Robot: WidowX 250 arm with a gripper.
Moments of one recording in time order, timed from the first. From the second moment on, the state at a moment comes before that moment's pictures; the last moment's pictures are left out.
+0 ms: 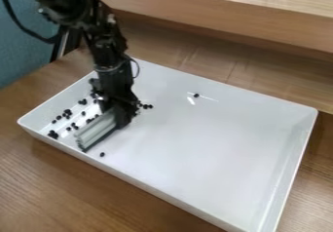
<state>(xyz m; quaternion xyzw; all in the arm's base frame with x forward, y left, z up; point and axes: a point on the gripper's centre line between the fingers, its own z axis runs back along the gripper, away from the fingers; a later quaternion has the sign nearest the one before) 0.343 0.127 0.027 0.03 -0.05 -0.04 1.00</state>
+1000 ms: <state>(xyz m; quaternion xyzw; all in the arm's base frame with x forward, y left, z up) 0.354 0.169 0.029 0.03 -0.05 -0.04 1.00</state>
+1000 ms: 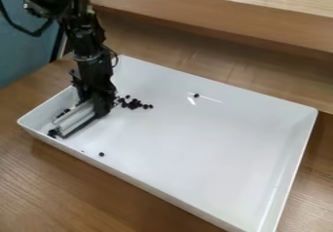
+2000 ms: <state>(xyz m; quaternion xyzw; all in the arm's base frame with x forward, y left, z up) 0.346 0.130 0.086 0.02 -0.06 -0.02 1.00</state>
